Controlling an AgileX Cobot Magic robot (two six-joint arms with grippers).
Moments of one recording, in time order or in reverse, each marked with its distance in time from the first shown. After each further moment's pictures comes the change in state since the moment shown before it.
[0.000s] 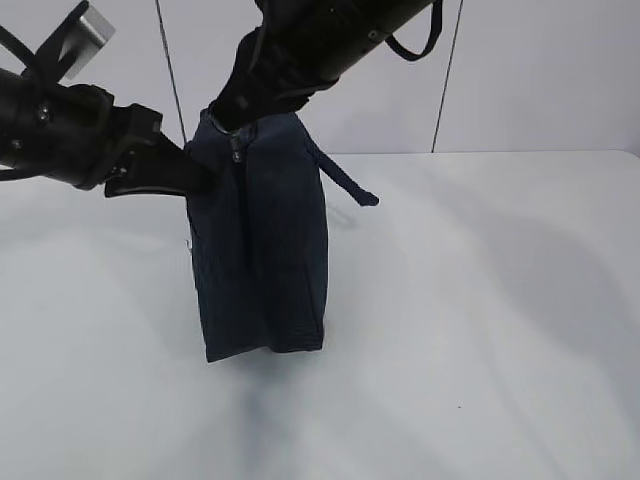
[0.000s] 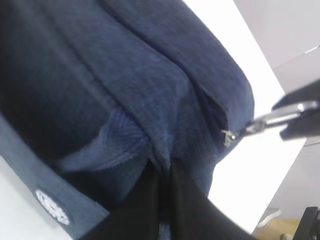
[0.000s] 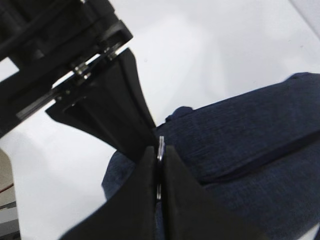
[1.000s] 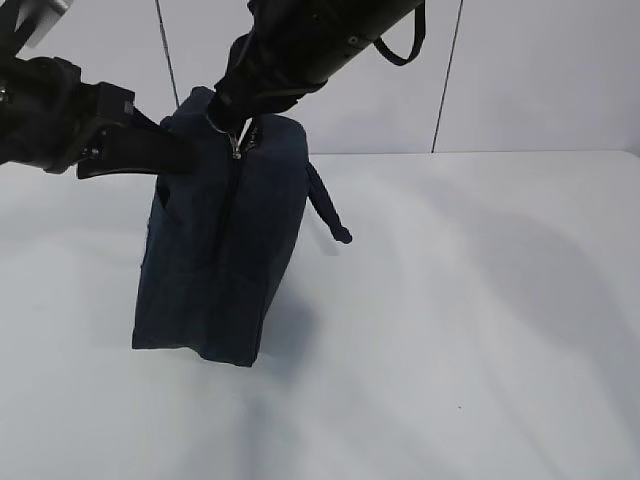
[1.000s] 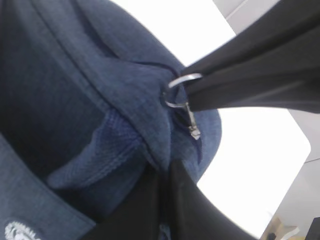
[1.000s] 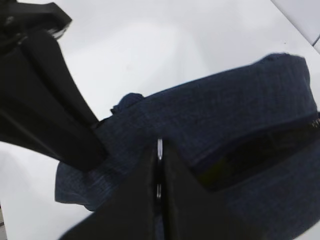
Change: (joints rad) left arm 0.000 -0.120 0.045 -0.017 -0.047 0.023; right arm 0.000 0.052 -0.043 -0.043 -0.039 0.087
